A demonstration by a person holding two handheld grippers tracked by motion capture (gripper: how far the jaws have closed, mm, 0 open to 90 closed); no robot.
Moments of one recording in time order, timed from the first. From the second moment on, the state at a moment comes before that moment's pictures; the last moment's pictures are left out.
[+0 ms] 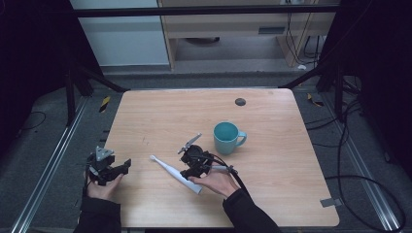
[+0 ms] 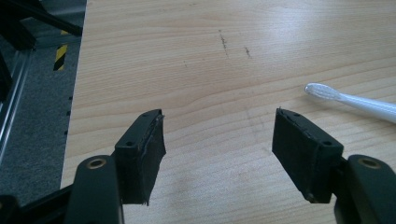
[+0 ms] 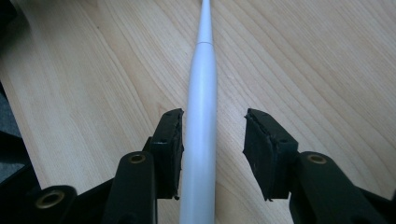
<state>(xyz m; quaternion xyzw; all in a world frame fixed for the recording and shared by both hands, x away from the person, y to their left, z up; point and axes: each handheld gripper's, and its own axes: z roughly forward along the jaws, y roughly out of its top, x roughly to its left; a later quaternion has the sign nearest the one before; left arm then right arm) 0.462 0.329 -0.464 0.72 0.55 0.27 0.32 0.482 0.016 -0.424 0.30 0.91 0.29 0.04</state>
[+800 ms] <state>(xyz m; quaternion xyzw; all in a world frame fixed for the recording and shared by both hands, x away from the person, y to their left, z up) 0.463 0.329 -0.465 0.72 0.55 0.27 0.32 0.481 0.029 -0.456 0.29 0.93 0.24 0.02</state>
